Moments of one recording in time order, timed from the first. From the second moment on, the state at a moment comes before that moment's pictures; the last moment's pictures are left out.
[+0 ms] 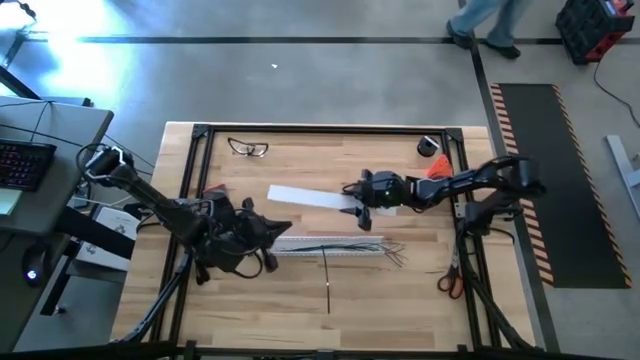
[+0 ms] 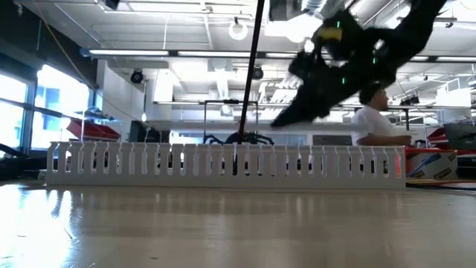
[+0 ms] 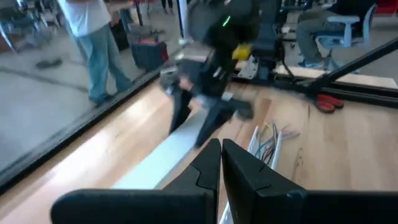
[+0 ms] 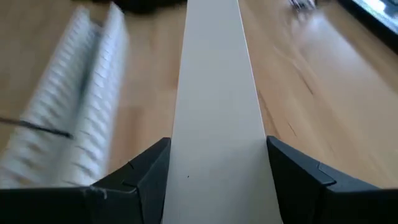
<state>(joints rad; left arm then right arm) -0.59 1.29 0.90 -0.10 -1.00 -0.38 -0.14 1.56 0.60 0.42 -0.06 -0.04</state>
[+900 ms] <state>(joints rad) -0.76 1.15 0.75 -0.68 -0.67 -1.02 0.16 1.76 1.11 -0.12 0.08 0.01</state>
